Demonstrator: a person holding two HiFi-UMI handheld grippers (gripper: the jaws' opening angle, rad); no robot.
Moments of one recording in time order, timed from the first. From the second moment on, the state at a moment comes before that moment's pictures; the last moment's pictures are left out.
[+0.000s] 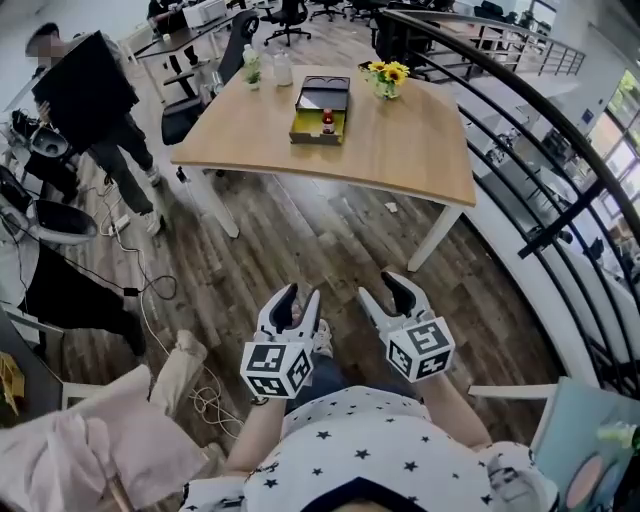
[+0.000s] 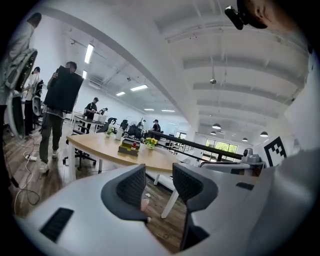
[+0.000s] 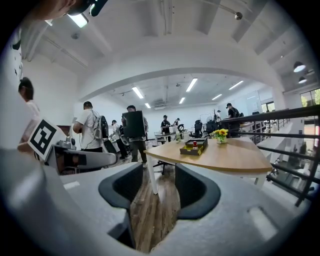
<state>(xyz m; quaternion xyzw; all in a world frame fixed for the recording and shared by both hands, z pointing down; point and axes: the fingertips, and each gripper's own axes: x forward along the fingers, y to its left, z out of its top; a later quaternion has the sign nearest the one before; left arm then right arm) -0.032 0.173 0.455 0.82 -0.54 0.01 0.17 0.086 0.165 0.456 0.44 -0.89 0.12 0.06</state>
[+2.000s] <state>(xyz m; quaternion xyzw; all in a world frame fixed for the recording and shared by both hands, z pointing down) -0.134 -0.170 0.443 0.83 -0.52 0.02 0.19 -0.008 -0.178 0.434 0.46 -0.87 0.12 0.08</state>
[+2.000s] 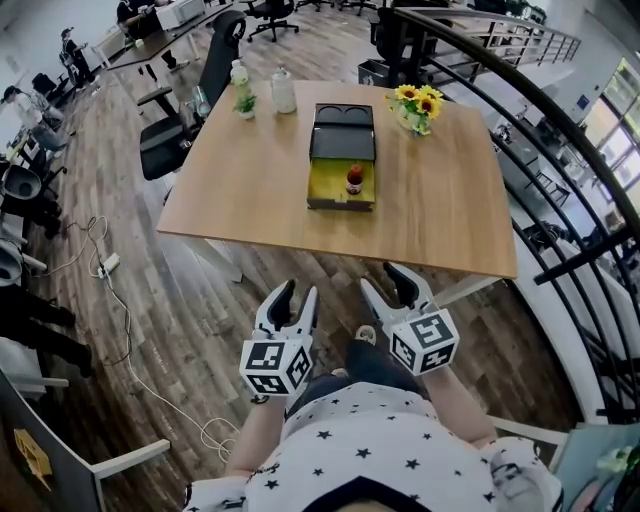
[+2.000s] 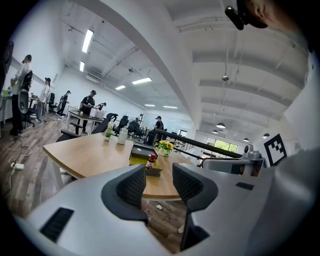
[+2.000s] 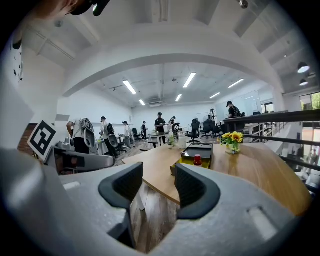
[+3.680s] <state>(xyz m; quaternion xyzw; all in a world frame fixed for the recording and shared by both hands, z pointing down) -0.106 -0.410 0.470 0.79 -0.56 0.05 0.24 0.007 -0.445 0.496 0.41 -0.89 0.14 0.15</state>
